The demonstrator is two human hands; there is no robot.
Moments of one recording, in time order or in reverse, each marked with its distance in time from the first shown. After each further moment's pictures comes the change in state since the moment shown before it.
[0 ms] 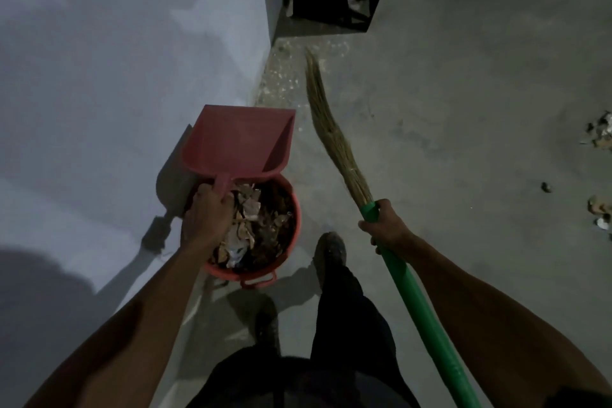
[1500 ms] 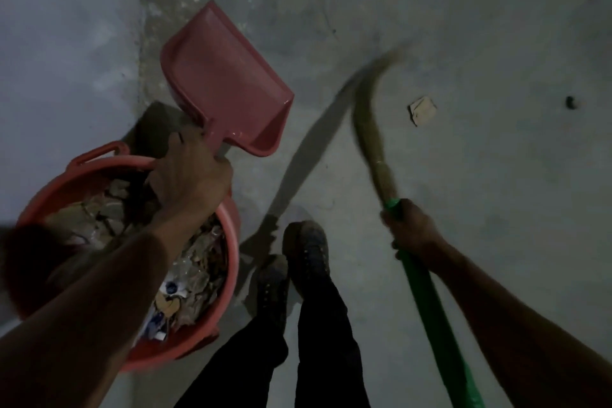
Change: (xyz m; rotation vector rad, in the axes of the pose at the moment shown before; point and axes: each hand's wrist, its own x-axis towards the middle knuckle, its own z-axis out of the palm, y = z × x) left_hand 0.165 0.092 0.242 0.455 0.006 0.195; right_hand 0.236 0.167 -0.016 0.039 0.105 0.330
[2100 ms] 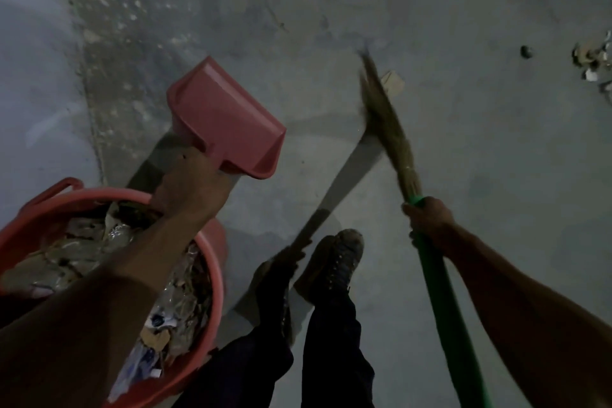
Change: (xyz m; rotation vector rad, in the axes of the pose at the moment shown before) left_hand -0.005 0.027 0.036 -0.037 -0.201 0.155; right_hand 0.025 0.078 -0.012 0.269 0.182 0.325
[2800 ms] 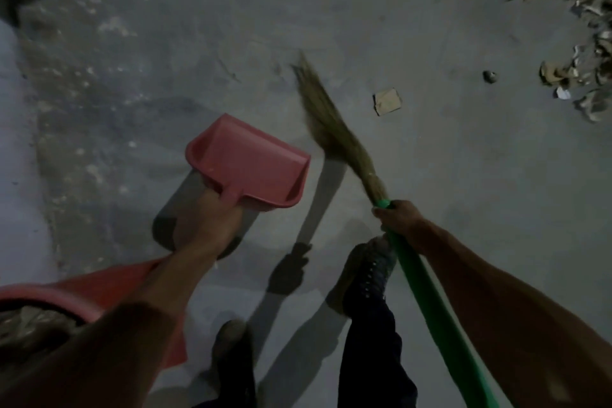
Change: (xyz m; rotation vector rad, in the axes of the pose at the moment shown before) left_hand 0.024 0.152 0.068 -0.121 -0.101 -0.079; right_hand 0.123 -0.041 -0.086 0.042 -0.135 -0.131
